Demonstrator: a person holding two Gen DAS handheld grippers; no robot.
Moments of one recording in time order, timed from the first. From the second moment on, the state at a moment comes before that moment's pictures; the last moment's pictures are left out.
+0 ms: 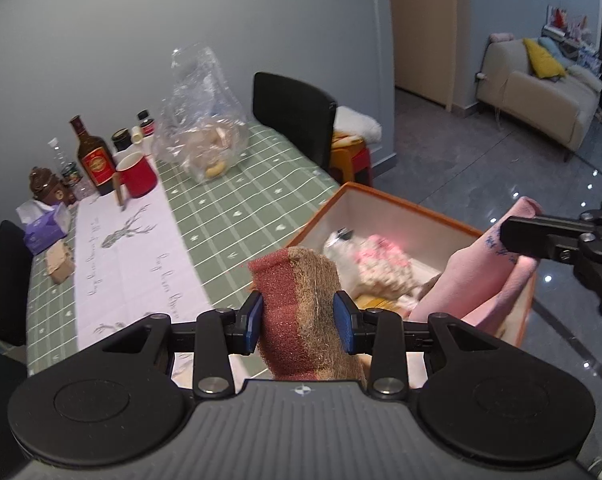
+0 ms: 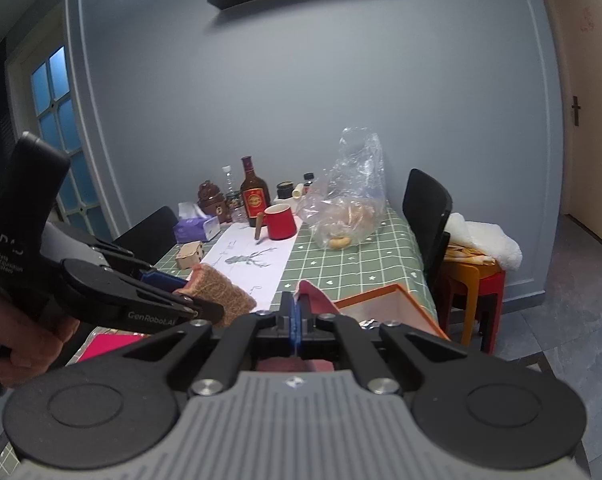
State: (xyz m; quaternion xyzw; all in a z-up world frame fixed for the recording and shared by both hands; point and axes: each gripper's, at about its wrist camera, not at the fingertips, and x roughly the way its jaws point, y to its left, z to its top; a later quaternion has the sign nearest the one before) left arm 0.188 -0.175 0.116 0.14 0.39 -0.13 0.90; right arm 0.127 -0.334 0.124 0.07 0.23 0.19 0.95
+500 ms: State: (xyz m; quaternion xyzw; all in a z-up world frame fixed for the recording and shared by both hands) left arm 0.206 -0.227 0.059 0.06 0.41 -0.20 0.89; right arm 0.142 -0.367 0.078 0.06 0.31 0.16 0.94
